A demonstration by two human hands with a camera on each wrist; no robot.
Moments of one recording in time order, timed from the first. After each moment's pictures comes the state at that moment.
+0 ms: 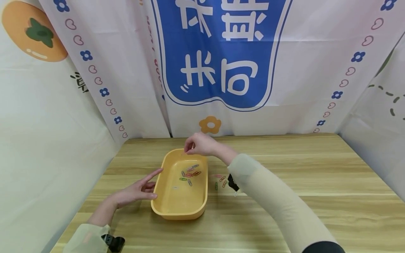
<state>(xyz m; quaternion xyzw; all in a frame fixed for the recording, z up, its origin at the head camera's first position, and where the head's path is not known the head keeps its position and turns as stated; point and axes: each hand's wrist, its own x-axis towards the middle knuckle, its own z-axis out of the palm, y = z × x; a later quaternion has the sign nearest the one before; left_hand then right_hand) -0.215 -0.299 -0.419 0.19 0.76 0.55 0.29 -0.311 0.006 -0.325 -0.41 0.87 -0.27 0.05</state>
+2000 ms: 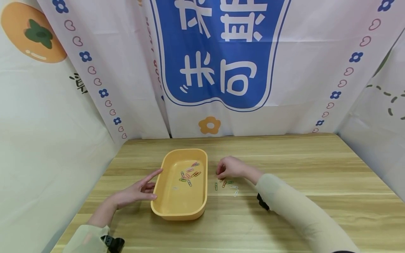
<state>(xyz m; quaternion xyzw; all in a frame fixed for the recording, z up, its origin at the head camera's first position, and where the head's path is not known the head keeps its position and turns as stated) -0.216 -0.300 -0.421 0.20 0.75 0.55 0.29 -0.301 0.095 -0.429 -0.35 0.88 -0.29 0.11</state>
